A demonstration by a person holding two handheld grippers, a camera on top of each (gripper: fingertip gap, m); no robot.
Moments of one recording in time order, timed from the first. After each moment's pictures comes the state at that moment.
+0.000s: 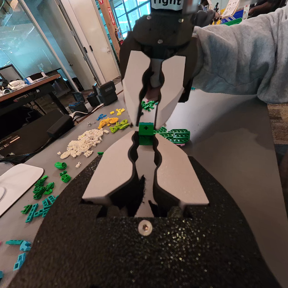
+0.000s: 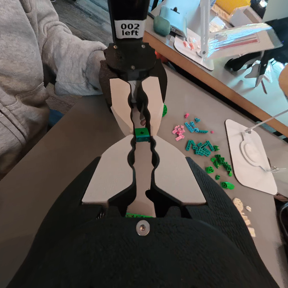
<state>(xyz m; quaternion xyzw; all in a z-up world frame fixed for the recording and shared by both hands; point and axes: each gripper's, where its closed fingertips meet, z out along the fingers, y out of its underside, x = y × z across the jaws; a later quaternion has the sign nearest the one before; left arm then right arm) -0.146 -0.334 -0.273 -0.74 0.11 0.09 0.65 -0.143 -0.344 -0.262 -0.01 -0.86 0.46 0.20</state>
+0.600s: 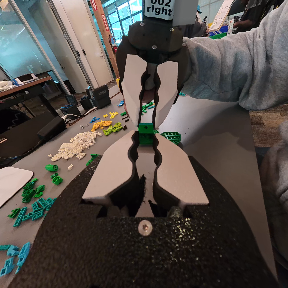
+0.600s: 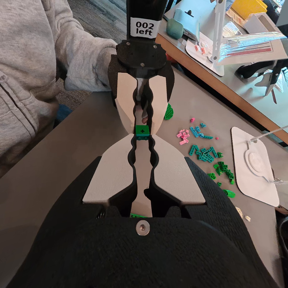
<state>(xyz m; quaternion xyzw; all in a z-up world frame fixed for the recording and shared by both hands) -0.137 -0.341 -0.269 -0.74 0.11 0.06 0.67 -0.135 -0.349 -0.261 0.03 -0.87 0.46 0.19</state>
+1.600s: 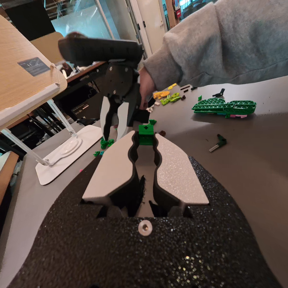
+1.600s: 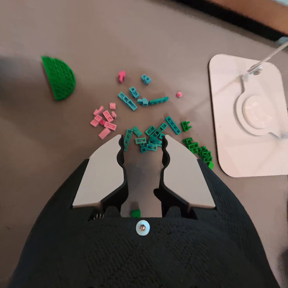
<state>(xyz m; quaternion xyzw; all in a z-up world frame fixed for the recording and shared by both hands) -0.219 -0.395 -0.280 -0.75 0.01 0.24 0.61 -0.331 -0.358 -0.336 -0.16 -0.92 0.33 0.16</state>
